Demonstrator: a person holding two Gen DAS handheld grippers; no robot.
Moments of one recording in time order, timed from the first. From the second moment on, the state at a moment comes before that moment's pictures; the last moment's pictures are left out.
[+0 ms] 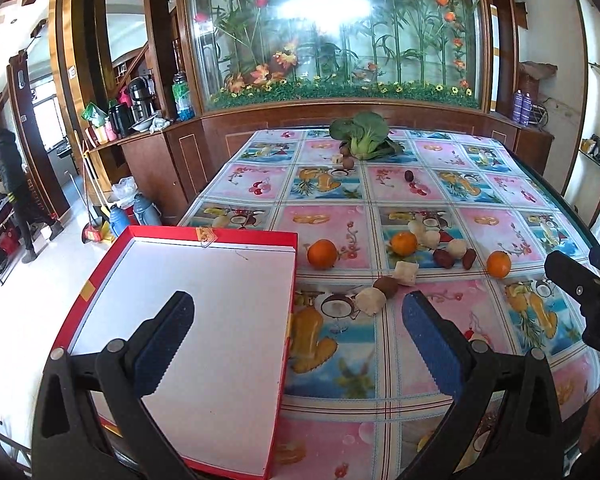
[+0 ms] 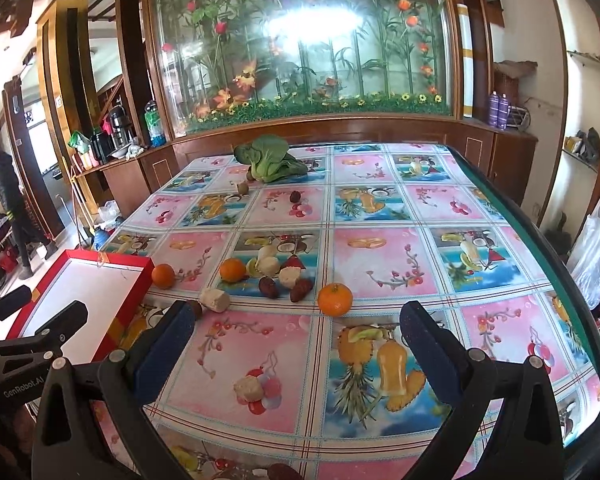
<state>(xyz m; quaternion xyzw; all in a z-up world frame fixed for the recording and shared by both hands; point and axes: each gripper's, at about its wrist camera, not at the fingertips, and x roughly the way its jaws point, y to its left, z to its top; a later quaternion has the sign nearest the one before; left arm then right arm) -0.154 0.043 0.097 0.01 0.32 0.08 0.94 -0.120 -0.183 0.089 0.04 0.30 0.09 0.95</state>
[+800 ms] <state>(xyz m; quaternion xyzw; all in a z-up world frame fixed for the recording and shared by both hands) -0.037 0.029 0.061 0.07 0.41 0.04 0.91 -0.038 -0.210 0.028 0.03 0.41 0.08 0.91</state>
